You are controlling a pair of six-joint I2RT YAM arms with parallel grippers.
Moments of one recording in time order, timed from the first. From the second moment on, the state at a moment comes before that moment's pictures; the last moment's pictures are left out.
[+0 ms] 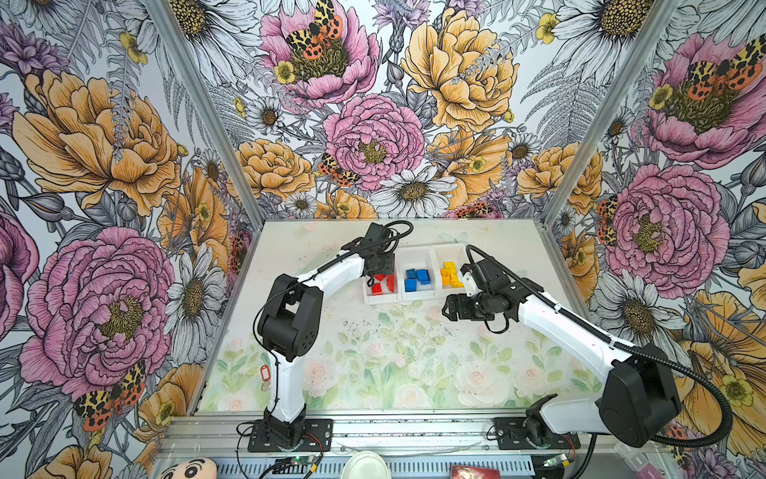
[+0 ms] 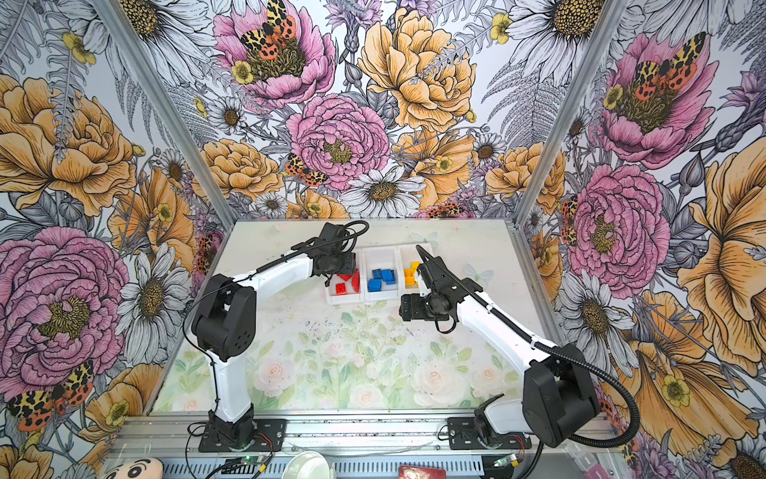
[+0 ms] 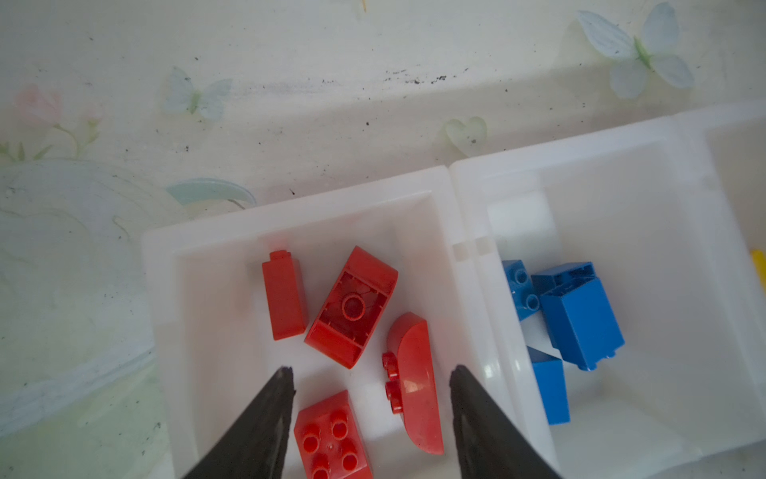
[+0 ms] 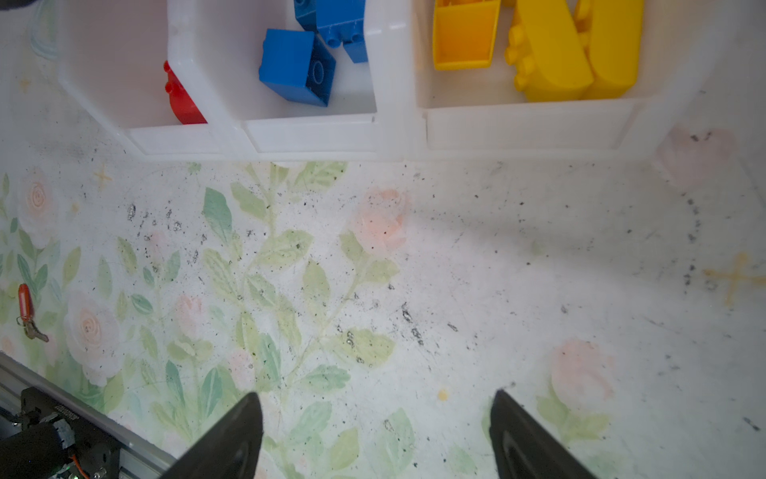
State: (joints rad) left arm -0.49 1.97 1.52 -0.52 -0.10 -0.35; right arm 0.45 1.37 1.01 -0.74 -0.20 0.39
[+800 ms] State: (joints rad) left arm -0.40 1.25 0.83 -0.25 -0.19 -0.33; right arm 0.31 1.37 1.06 -0.62 0.07 0.22
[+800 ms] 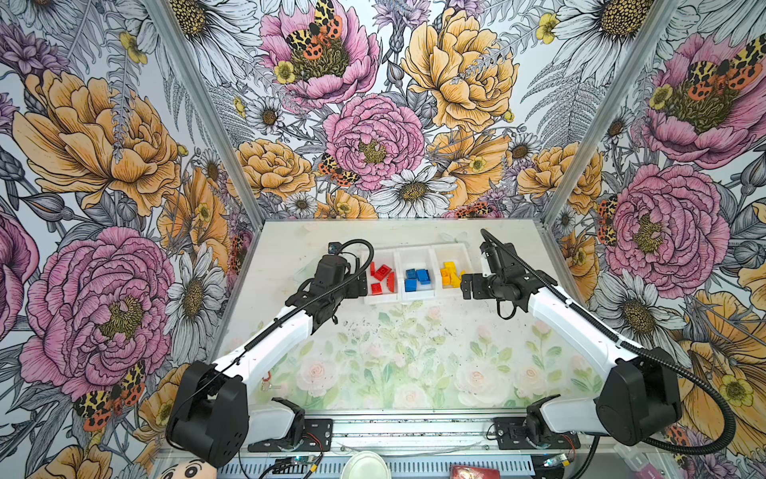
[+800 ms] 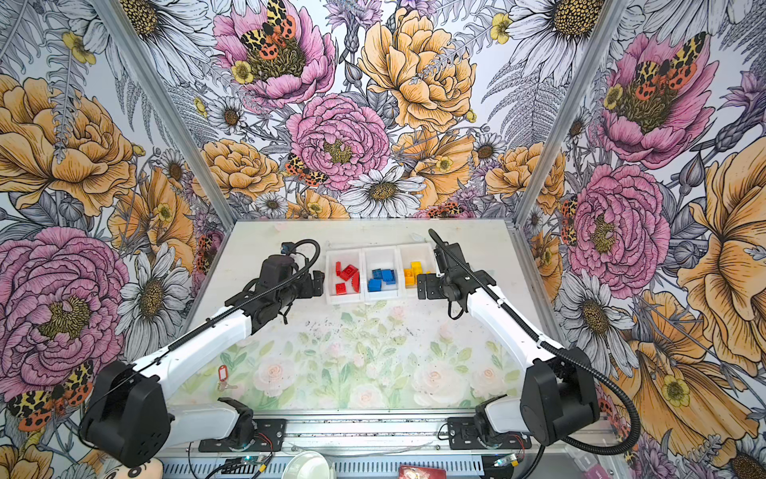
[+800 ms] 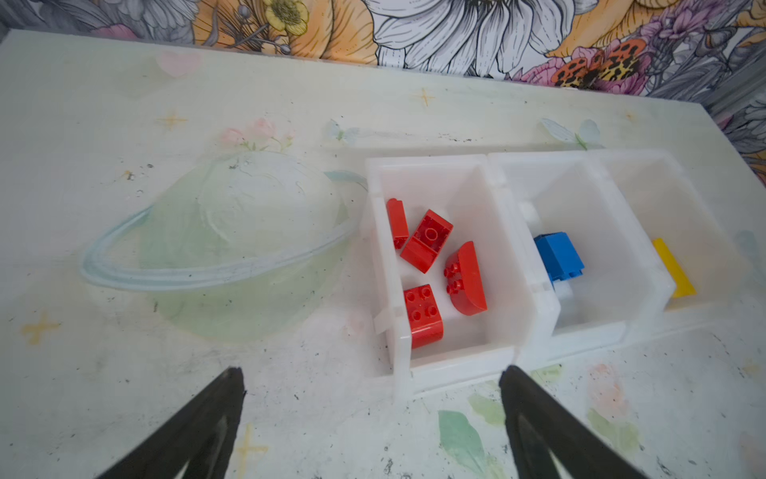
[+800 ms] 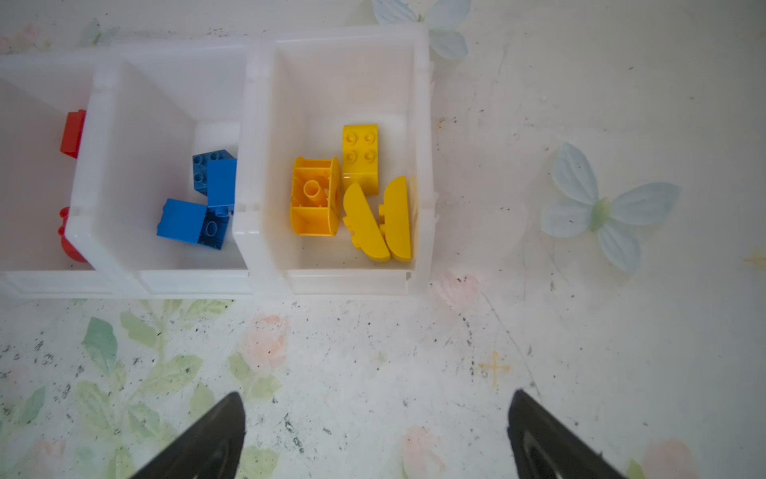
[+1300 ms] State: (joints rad) left arm -0.19 1.08 0.58 0.01 -0.26 -0.22; right arm 0.10 1.30 0.71 -0.12 0.23 0.07
